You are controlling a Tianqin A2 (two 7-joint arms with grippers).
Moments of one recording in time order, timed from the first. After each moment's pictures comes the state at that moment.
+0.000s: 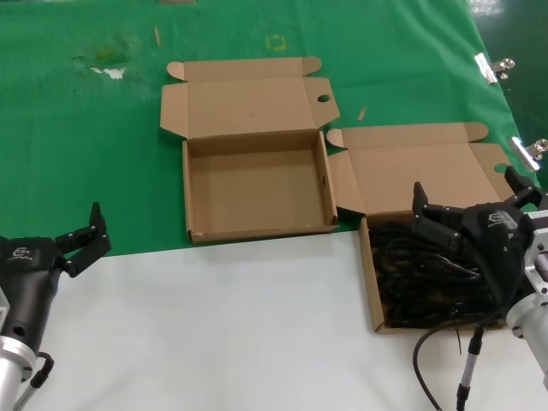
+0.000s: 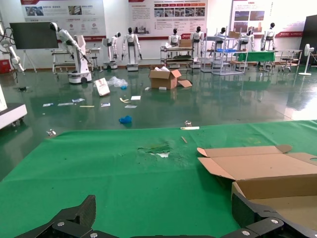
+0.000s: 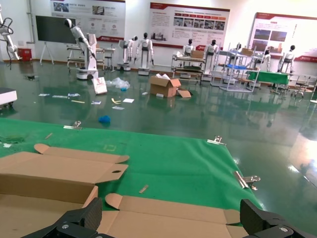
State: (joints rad) left arm 0.00 -0.30 1.60 -1.60 -1.80 0.00 0.00; right arm -0.01 0.32 -1.59 1.60 1.80 -0.02 -0.02
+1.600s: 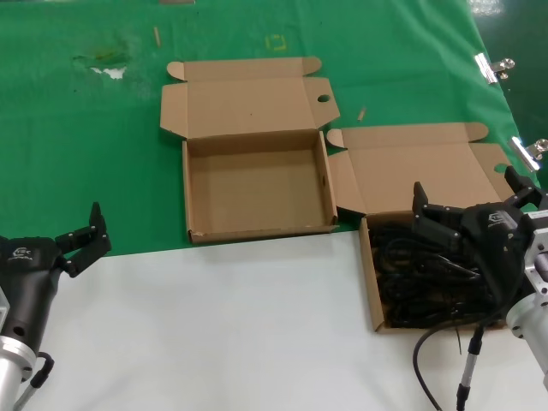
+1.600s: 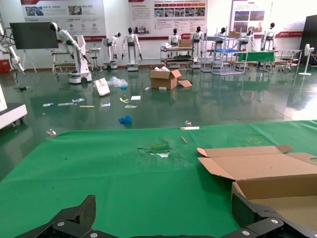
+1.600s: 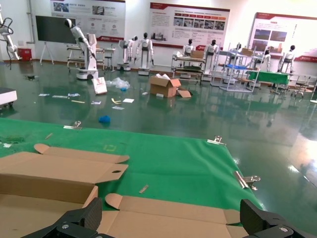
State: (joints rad) left arm 0.00 -0.30 1.60 -1.60 -1.80 0.00 0.00; right arm -0.01 0.32 -1.59 1.60 1.80 -0.02 -0.02
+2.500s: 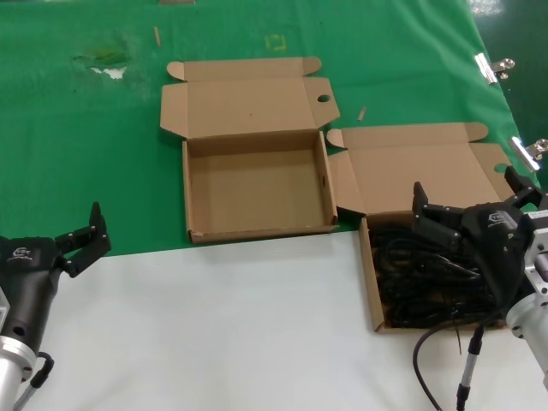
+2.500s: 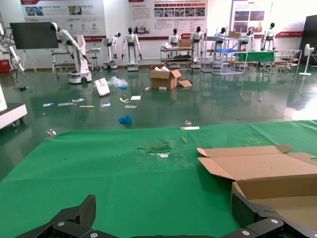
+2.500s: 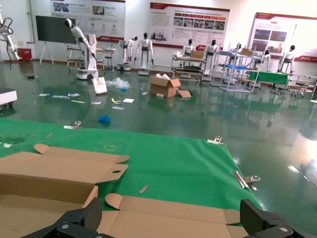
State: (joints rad) left arm 0.00 -0.30 1.60 -1.60 -1.80 0.00 0.00; right arm -0.01 0.32 -1.59 1.60 1.80 -0.02 -0.02
